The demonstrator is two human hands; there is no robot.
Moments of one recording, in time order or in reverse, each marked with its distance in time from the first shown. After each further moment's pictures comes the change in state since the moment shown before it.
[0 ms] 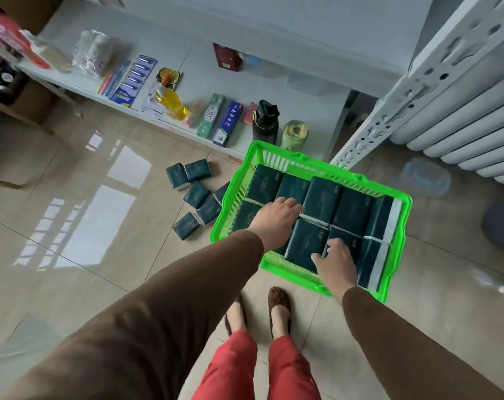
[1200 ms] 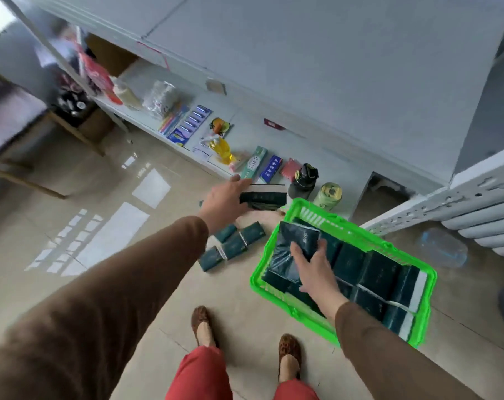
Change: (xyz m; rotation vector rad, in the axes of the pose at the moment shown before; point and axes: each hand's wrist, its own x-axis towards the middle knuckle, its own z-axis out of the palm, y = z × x) left_hand -0.093 -0.190 -0.173 -0.246 0.317 -0.409; right_hand -0.059 -0.191 -0.010 0.462 -0.231 -0.181
